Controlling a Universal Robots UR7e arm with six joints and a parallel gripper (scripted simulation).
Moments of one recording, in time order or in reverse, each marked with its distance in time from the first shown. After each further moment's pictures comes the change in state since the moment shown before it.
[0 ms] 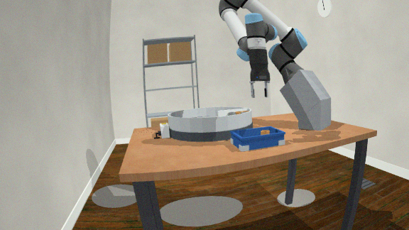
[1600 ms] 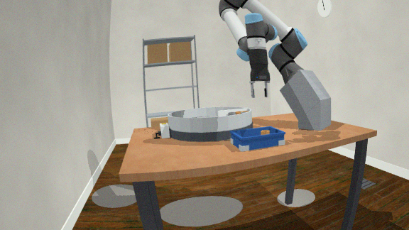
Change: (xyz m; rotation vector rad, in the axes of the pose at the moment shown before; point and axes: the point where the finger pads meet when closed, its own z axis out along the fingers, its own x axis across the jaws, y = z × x) arm 0.000 0.000 0.000 0.000 0.000 0.000
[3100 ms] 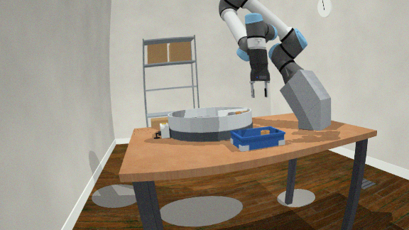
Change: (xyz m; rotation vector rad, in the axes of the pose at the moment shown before) arm 0.000 0.000 0.000 0.000 0.000 0.000
